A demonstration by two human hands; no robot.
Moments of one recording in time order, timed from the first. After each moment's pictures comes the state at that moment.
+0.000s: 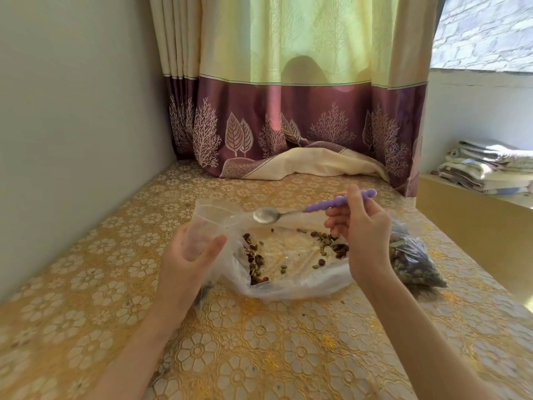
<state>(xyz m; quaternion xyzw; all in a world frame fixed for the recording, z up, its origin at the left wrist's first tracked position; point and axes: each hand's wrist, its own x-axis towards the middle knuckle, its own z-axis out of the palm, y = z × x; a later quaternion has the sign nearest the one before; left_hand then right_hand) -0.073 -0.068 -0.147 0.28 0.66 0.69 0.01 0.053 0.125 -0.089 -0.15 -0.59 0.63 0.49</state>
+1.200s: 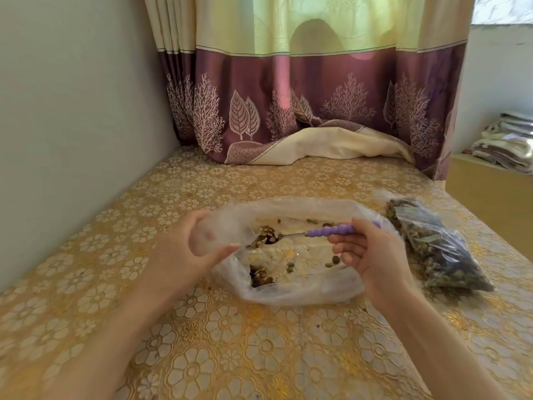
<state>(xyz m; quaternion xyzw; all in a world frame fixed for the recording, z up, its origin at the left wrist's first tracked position) -0.110 -0.062 -0.143 0.35 0.82 0.44 -0.06 0.044 0.144 -0.130 -0.25 -0.51 0.75 0.34</state>
